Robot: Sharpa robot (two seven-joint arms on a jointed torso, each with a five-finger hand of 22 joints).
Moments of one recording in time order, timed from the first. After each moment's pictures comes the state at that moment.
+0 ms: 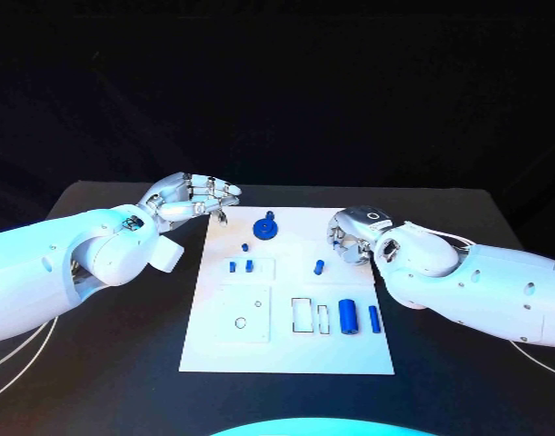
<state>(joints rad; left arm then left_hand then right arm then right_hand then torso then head) 1.13 -0.95 0.05 1.50 -0.28 -0.08 0.27 1.45 -0.22 0.49 0.20 0.22 0.84 0.19 0.28 0.37 0.85 0.13 0.58 0.21 1.03 0.06 1.07 0.47 0.17 0.87 0.15 0.93 0.54 1.19 -0.69 -0.18 1.43 -1.68 -0.39 -0.32 1.37 -0.19 0.72 0.02 0.19 1.05 0.13 0.33 0.37 1.23 0.09 0.14 0.07 1.47 -0.01 1.42 1.26 0.11 1.36 0.08 1.13 1.31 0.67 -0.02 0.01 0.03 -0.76</state>
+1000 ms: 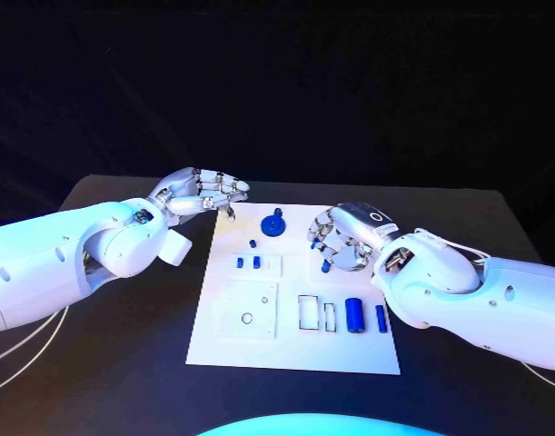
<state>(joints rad) 1.13 -0.95 0.05 1.49 -0.28 -0.08 0.27 1.45 -0.22 0.49 0.20 0.22 0.84 0.19 0.28 0.37 0.84 0.13 0.58 0.20 1.03 0.06 1.06 0.46 0.17 0.87 0.16 0.93 0.54 1.20 -0.75 -0.17 1.66 -1.61 -0.55 -0.24 1.37 -0.19 0.72 0.01 0.19 1.05 0.13 0.33 0.37 1.23 0.09 0.13 0.07 1.47 -0.01 1.43 1.27 0.11 1.37 0.08 1.15 1.31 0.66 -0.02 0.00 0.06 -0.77</state>
